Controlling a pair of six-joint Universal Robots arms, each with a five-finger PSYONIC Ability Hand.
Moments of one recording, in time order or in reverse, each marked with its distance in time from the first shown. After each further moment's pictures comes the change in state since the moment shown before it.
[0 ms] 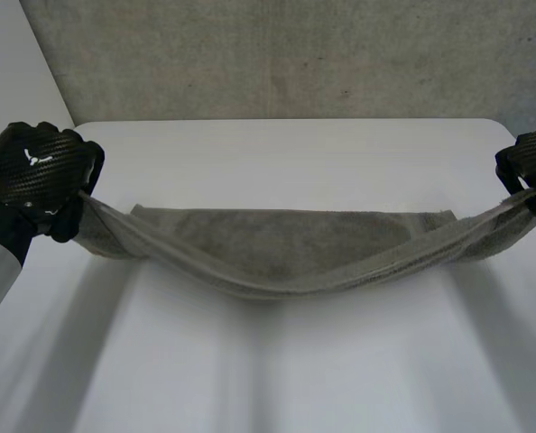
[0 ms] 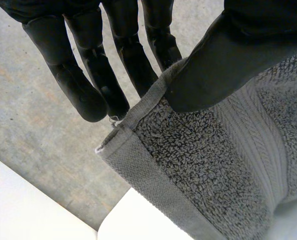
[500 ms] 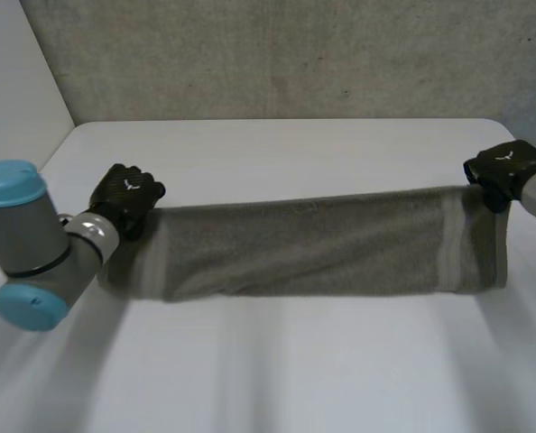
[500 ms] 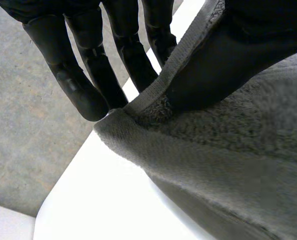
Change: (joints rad) left arm -0.065 -0.834 0.493 0.109 -0.028 0.174; right arm 0.118 0.669 -0.367 -0.330 0.230 0.089; left_hand 0.001 0.005 0.004 0.006 0.000; right_hand 0.000 0.000 0.000 0.000 0.000
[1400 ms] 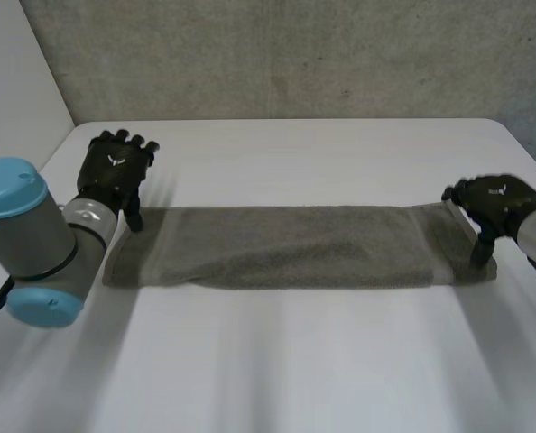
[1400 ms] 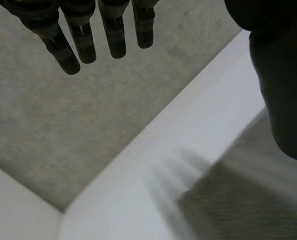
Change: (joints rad) left arm -0.042 0.103 -0.085 0.140 -0.130 -0.222; right arm -0.006 -0.214 0.370 -0.051 -0.052 0.124; left_hand -1.206 -1.256 -1.301 -1.259 -1.265; right_hand -1.119 -1.087 -1.102 -1.096 -1.121
